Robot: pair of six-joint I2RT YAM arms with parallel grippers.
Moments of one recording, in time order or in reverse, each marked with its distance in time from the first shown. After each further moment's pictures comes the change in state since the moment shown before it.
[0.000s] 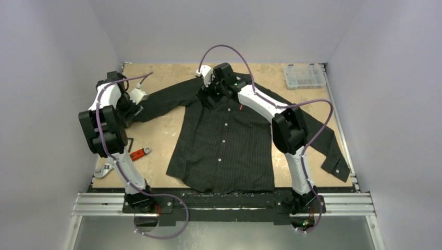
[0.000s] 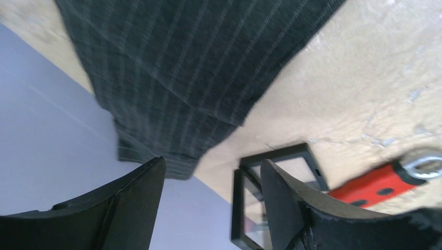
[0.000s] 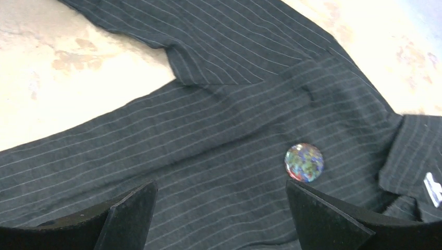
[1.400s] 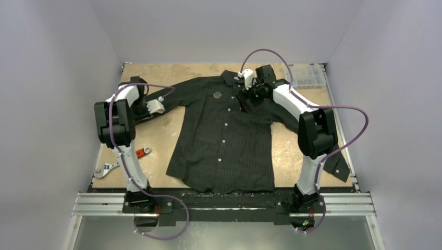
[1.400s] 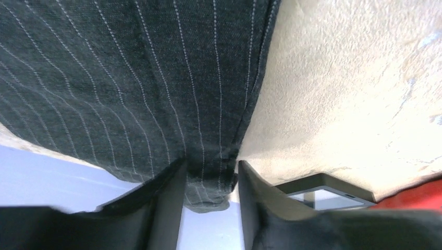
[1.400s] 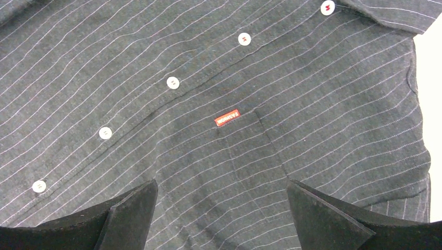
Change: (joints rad) left arm -0.157 0.123 -0.032 0.074 -0.161 0.312; right arm -0.309 -0.251 -0.367 -0.148 -0.034 -0.056
